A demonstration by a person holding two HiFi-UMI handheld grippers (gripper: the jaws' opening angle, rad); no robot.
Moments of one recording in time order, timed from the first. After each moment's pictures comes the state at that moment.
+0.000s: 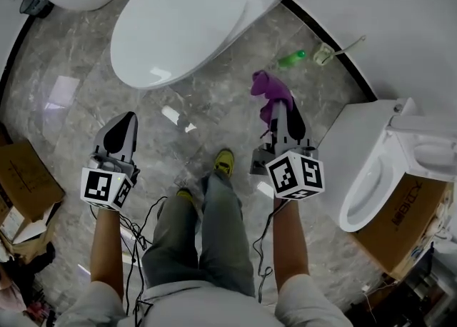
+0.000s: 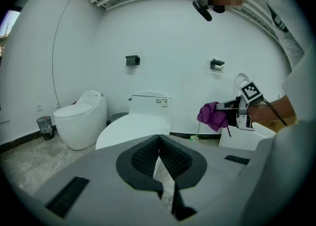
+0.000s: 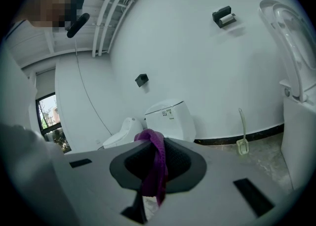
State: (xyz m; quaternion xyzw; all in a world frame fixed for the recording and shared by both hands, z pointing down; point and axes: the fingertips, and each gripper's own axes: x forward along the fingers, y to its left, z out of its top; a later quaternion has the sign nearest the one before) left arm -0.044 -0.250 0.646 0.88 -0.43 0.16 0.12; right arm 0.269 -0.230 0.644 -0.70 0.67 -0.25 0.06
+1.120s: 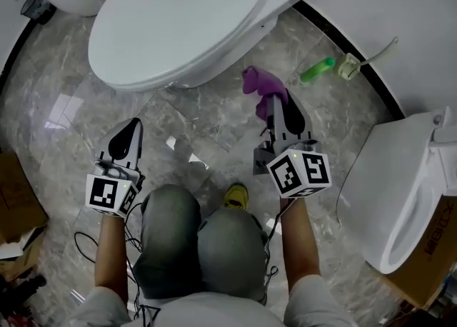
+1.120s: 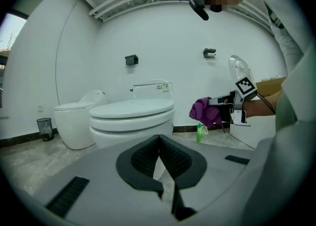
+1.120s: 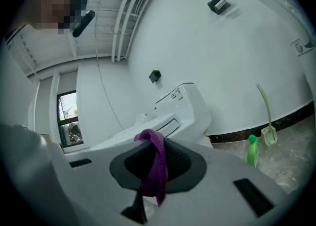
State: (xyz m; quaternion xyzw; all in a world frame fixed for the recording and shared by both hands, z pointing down) left arm -0.051 -0.246 0.860 0.89 -0.44 0.13 0.04; right arm 0.231 -0.259 0.839 -0.64 0.74 -0.18 0.10
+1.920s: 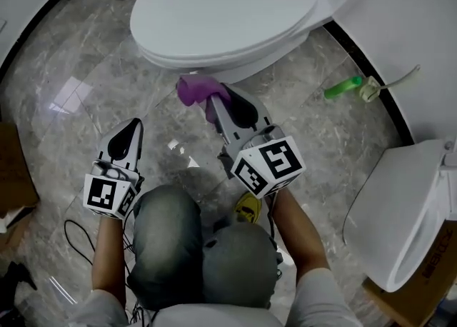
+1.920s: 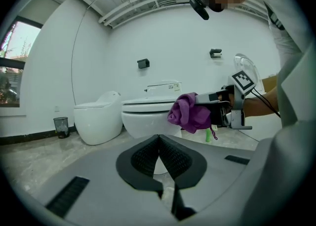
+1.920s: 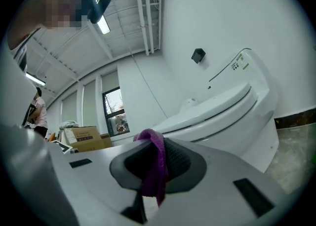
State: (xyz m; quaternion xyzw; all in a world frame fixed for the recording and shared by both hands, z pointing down) left arm -0.151 -0.208 0.892 0.86 -0.50 0.12 0.04; right arm 0.001 -0.257 0.850 -0.42 0.89 -0.16 0.08
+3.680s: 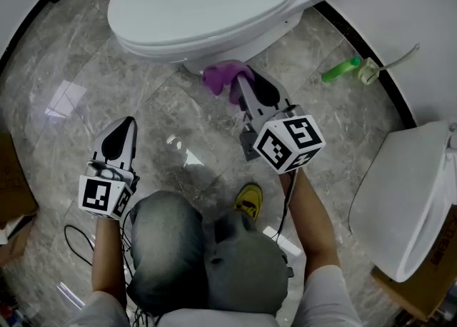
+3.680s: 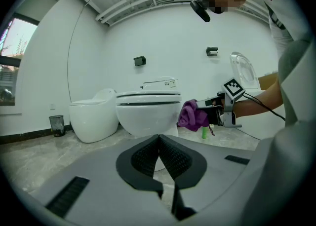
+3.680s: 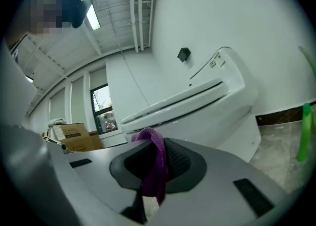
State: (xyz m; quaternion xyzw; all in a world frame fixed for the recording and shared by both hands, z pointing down) left arm -0.136 -0.206 0.920 0.87 -0.48 0.13 0.04; right arm 0.078 -0.280 0.905 -0.47 0.86 -0.19 0.07
